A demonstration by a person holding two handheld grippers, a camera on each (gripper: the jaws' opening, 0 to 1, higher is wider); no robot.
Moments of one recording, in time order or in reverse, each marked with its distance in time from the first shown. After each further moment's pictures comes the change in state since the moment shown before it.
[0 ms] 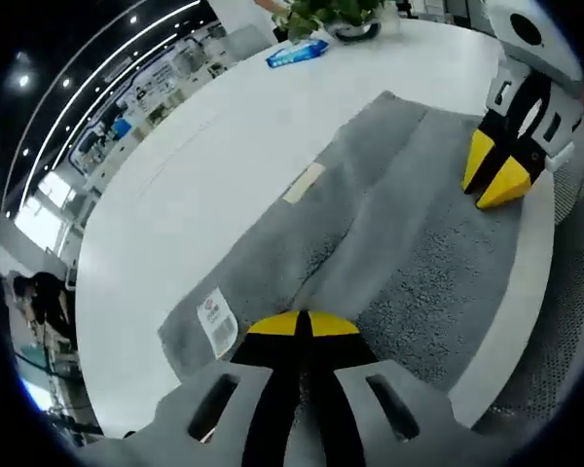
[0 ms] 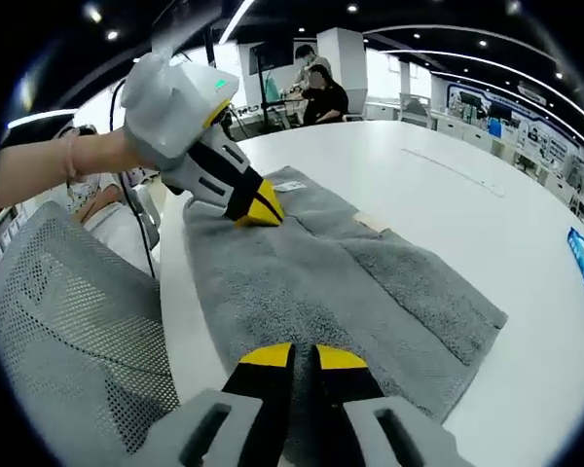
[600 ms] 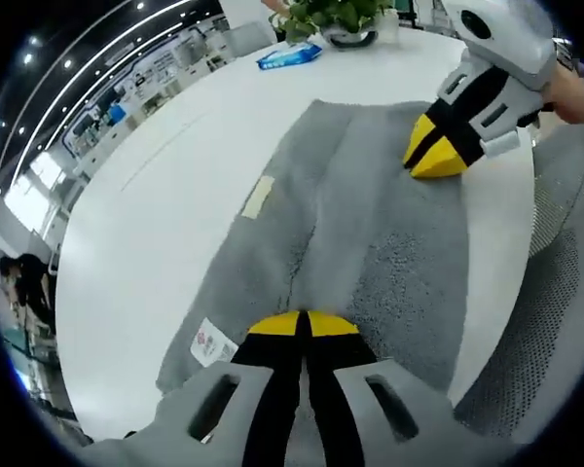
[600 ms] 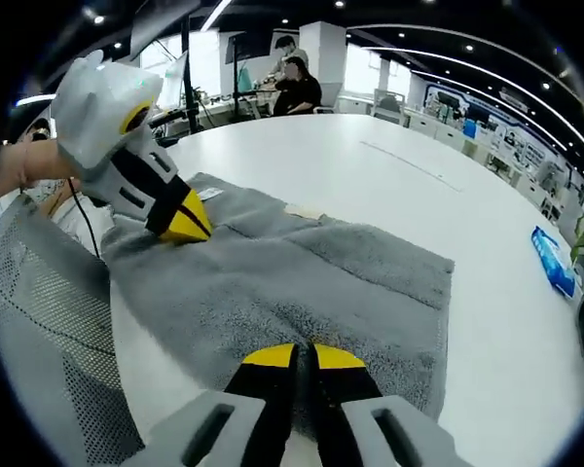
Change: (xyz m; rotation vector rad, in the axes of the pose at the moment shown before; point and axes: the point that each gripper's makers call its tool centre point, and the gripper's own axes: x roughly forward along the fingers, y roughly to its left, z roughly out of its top) left arm -0.006 -0.059 0.025 -0.073 -0.010 -0.094; right arm -0.020 -0.072 -0.010 -0.037 0.046 -0.207
